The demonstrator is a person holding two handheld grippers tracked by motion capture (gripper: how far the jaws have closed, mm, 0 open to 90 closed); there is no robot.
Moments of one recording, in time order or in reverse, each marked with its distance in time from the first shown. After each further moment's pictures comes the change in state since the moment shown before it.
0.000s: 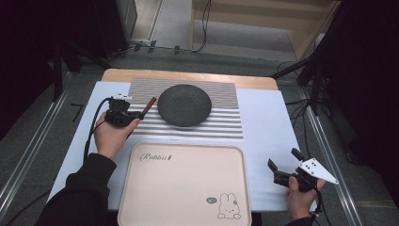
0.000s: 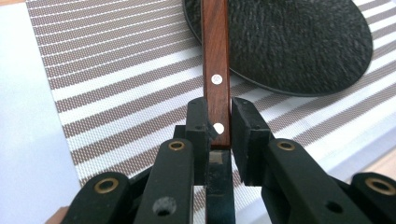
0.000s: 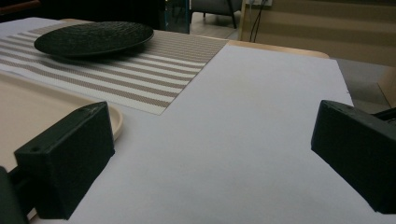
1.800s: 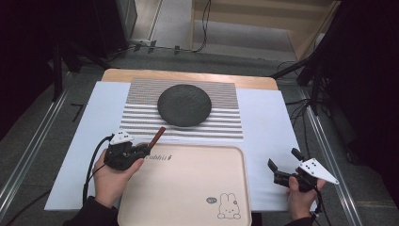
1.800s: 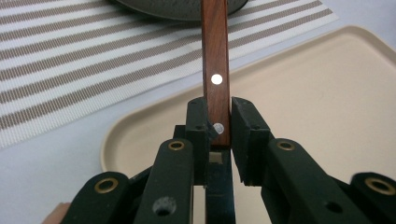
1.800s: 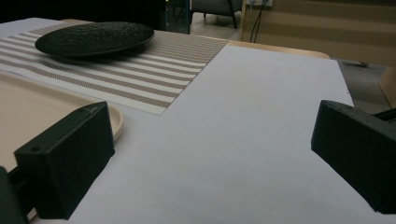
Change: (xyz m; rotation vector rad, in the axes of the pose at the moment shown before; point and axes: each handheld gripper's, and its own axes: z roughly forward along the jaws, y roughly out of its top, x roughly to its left) left arm -0.080 -0.083 -0.055 -0.057 -0.103 0.023; right arm 0.000 0.000 0.000 0.000 0.002 0.000
